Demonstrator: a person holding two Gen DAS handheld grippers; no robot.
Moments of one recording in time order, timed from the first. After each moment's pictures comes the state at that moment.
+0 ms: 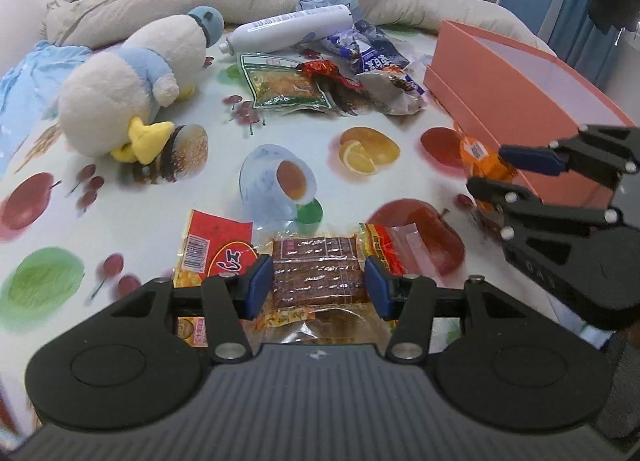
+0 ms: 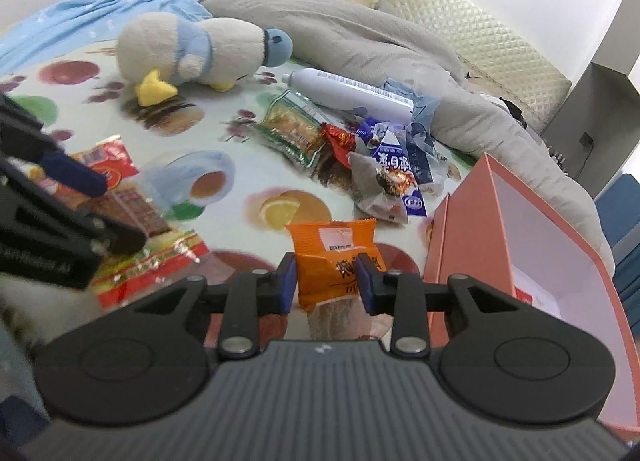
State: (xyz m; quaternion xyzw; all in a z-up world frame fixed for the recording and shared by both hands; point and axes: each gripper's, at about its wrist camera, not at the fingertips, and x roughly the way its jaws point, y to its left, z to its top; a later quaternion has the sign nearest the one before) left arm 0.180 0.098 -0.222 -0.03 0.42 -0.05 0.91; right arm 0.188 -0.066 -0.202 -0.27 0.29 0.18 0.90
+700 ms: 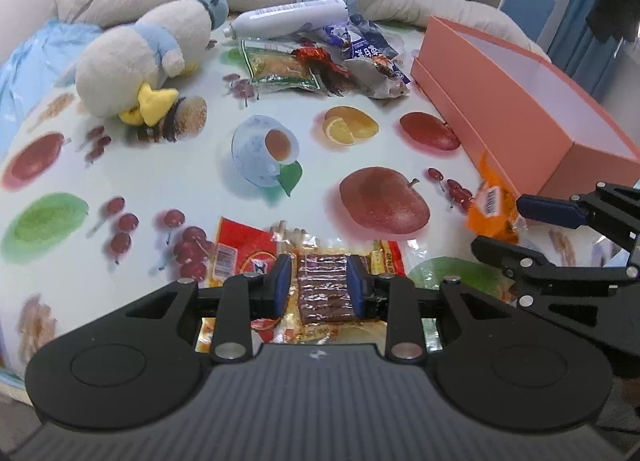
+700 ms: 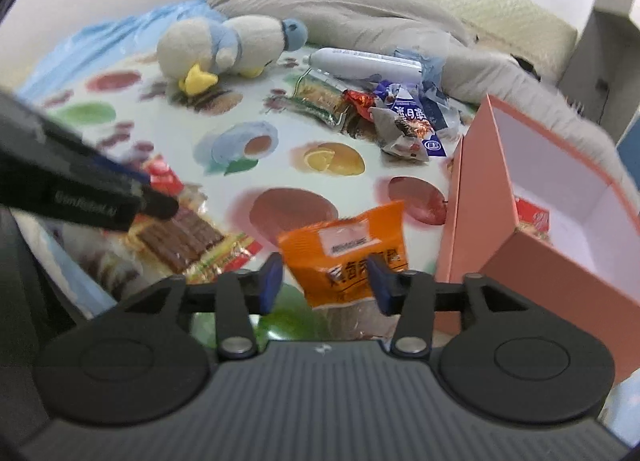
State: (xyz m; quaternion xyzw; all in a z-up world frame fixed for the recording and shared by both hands) left arm 0.139 0.090 -0.218 -0.07 0.43 -0.05 0.90; right arm 0.141 -0.103 -0.196 -0.17 0.33 0.21 0.91
